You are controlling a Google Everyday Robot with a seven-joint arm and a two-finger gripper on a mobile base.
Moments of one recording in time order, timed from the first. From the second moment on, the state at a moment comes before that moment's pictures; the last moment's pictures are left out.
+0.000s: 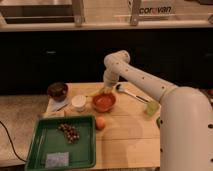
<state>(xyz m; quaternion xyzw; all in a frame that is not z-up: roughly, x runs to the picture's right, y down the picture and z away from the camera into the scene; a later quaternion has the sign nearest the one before) 0.015 -0.007 0.879 -0.26 -0.12 -0.03 0.96</state>
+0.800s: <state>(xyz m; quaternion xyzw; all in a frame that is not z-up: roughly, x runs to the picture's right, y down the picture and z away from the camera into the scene) 0.033 -0.002 0.888 -0.28 -0.08 0.02 0.96</state>
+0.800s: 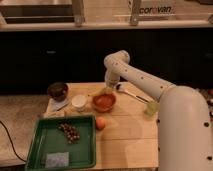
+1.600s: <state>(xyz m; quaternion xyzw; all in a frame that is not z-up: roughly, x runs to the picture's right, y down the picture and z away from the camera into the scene) 0.038 0.002 0.896 -0.30 -0.08 0.04 0.95</state>
